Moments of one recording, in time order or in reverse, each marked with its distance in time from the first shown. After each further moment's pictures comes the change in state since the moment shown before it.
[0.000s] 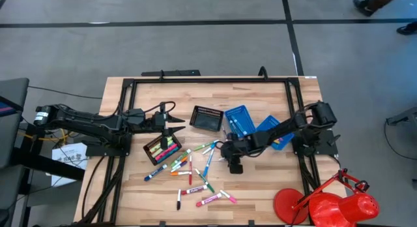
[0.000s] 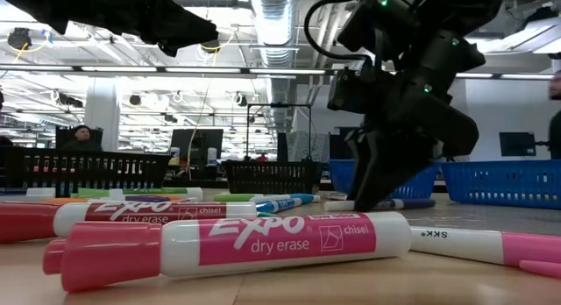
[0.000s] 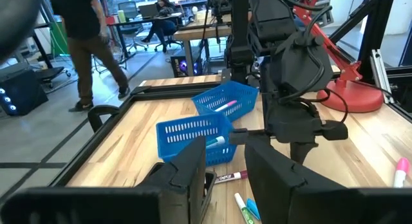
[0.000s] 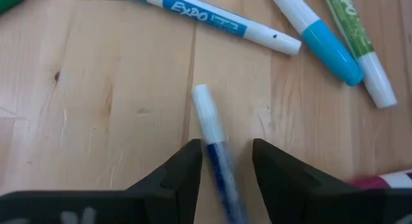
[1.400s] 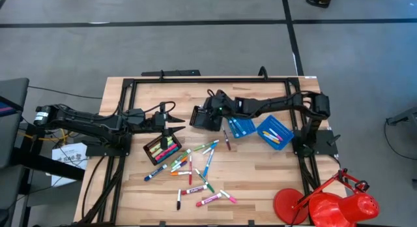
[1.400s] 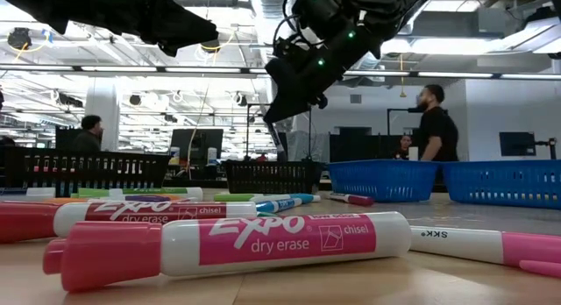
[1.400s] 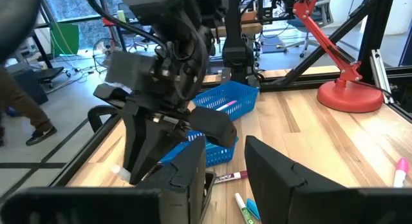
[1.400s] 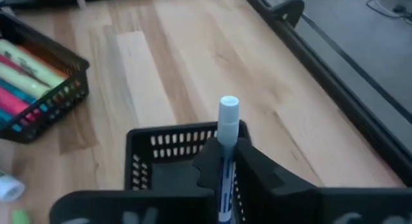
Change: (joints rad) left arm 0.000 0.000 0.000 0.000 0.000 0.000; right arm -0.351 -0.016 0.302 0.114 0.163 -0.068
